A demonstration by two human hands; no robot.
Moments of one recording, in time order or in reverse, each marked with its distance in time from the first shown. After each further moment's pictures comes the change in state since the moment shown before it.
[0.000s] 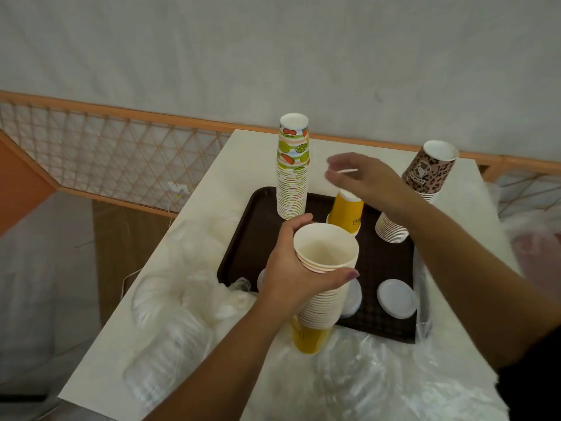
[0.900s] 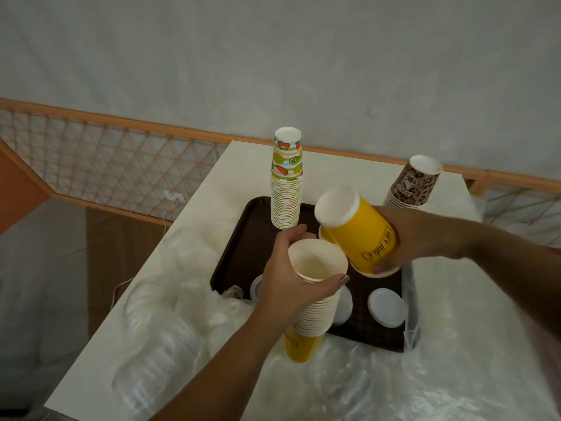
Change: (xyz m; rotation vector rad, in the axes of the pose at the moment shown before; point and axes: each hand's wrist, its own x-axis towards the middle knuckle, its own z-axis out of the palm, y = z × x) left_hand -0.004 -0.003 0.007 0.012 0.033 -0.004; right_hand -0.054 0.021 -0.056 -0.083 -0.636 0.032
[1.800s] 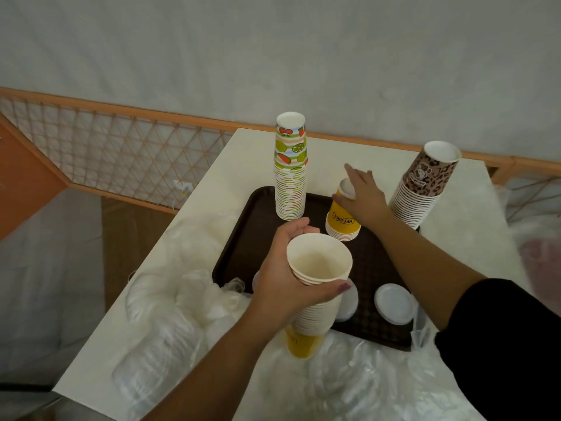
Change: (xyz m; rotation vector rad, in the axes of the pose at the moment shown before) left_hand -0.003 0.002 -0.002 0.039 -0.032 0.025; right_hand 0.139 0.072 0.016 -0.218 0.752 0.164
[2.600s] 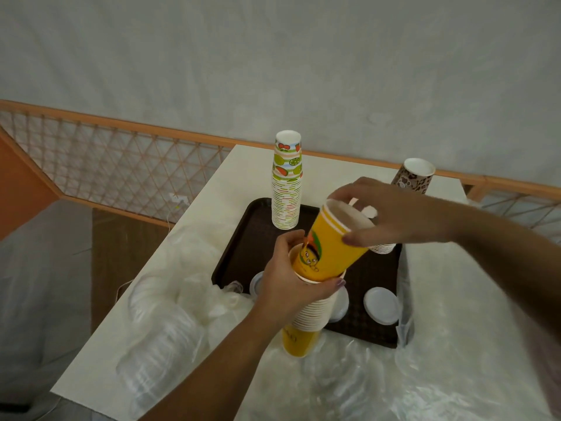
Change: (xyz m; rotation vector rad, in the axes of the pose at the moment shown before) left_hand -0.009 0.002 0.004 -0.047 -0.017 -0.031; right_hand -0.113 -0.095 -0.142 -0.080 -0.471 -0.358
